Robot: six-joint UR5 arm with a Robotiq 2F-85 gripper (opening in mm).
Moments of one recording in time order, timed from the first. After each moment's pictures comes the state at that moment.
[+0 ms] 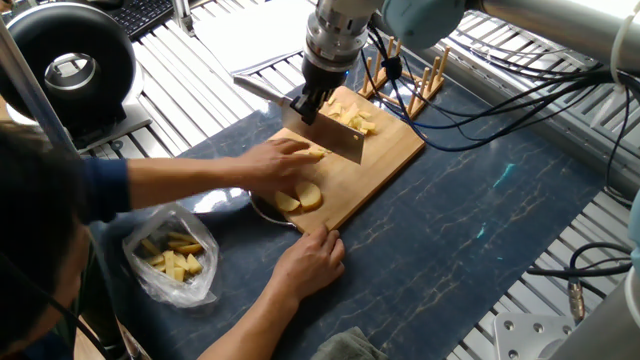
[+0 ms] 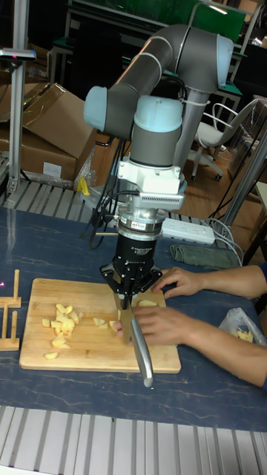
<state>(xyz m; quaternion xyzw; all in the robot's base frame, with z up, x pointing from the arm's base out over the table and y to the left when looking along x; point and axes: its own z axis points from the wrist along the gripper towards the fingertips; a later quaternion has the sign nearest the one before) 0.590 0.020 0.108 -0.12 0.99 0.03 0.12</state>
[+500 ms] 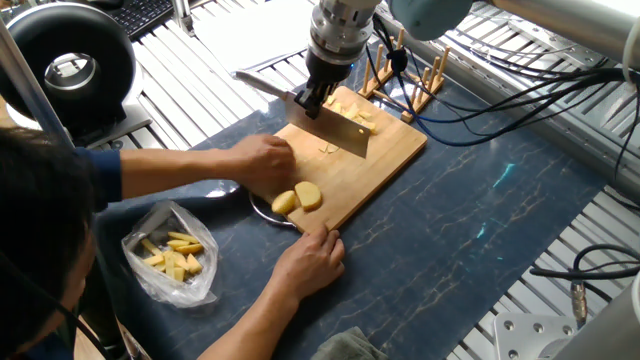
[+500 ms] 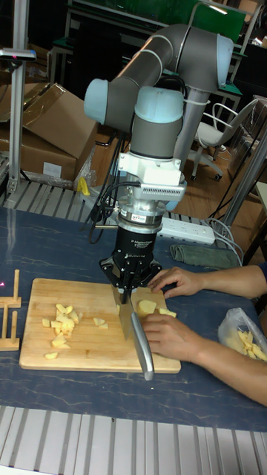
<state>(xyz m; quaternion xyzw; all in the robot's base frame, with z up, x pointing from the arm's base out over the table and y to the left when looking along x) 0.588 0.016 0.119 -0.12 0.98 0.03 0.12</state>
